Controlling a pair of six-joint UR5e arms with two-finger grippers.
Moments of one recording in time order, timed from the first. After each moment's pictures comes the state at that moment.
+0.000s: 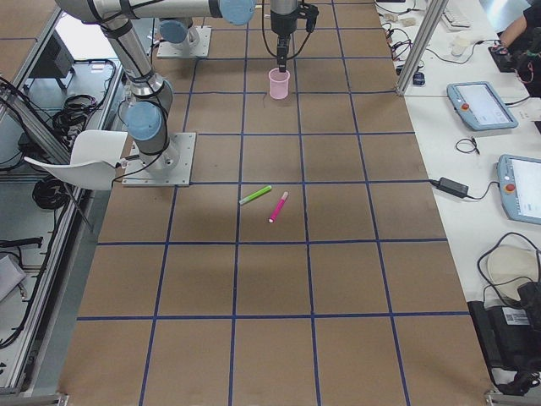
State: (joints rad) left arm -1.52 -1.58 -1.54 -1.59 1.59 0.08; right arm 1.54 -1.66 1.62 -1.59 -1.57 0.10
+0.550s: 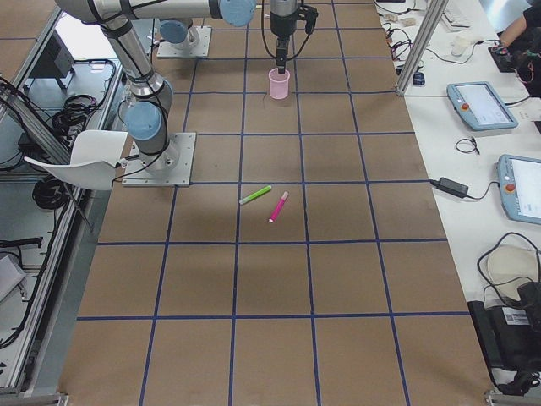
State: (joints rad) left arm -1.52 -1.57 -1.56 -1.59 1.59 0.11; right arm 1.54 -1.66 1.63 -1.59 -1.57 0.10
